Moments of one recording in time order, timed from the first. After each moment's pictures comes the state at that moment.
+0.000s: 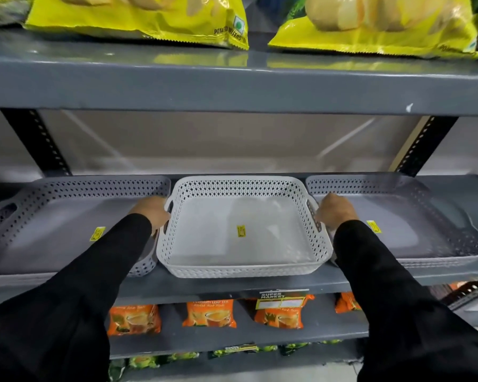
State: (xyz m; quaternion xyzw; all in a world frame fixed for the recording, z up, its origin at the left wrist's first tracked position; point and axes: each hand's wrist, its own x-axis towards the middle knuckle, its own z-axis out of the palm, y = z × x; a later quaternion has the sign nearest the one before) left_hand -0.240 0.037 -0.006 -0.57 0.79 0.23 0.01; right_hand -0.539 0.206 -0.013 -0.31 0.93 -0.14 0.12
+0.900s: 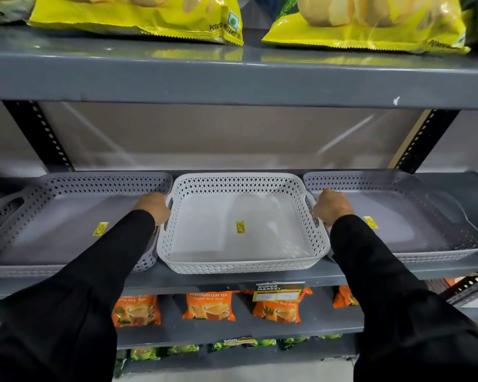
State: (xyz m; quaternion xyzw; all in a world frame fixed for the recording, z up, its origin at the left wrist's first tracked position) left_hand -0.241 0.042 -0.012 -0.58 0.79 0.19 0.02; right_hand -0.542 0.210 -0.017 -0.32 0.92 -0.18 0.12
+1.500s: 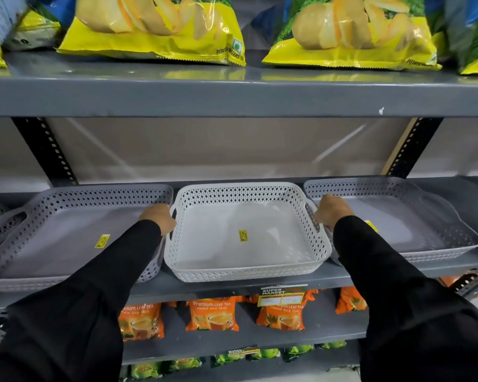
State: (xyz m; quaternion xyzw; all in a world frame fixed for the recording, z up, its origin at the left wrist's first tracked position) left_hand -0.237 0.049 -0.011 -0.58 0.79 0.21 0.00; right_hand -0.537 0.216 -0.009 -0.31 0.93 -0.15 0.14
